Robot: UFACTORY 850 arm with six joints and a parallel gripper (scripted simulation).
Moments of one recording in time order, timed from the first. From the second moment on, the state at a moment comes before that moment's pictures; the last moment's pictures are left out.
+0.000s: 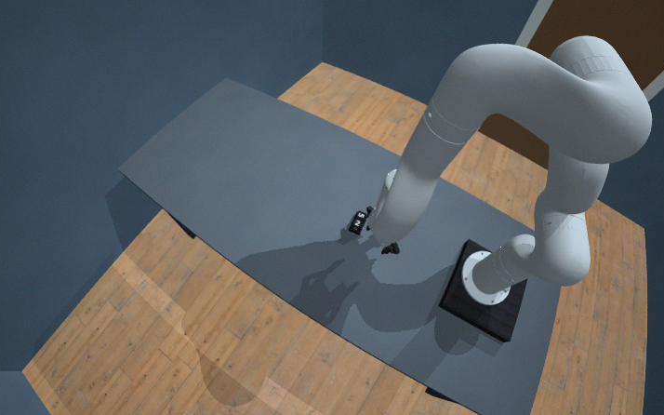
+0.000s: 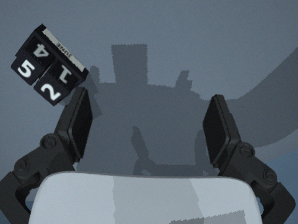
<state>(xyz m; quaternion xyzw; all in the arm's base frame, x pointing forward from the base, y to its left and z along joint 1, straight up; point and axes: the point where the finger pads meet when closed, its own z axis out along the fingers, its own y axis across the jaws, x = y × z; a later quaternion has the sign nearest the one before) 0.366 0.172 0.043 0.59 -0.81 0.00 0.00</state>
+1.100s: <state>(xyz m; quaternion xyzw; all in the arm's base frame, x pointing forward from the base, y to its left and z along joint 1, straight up) 0.399 0.191 0.040 0.37 -0.93 -0.01 0.00</state>
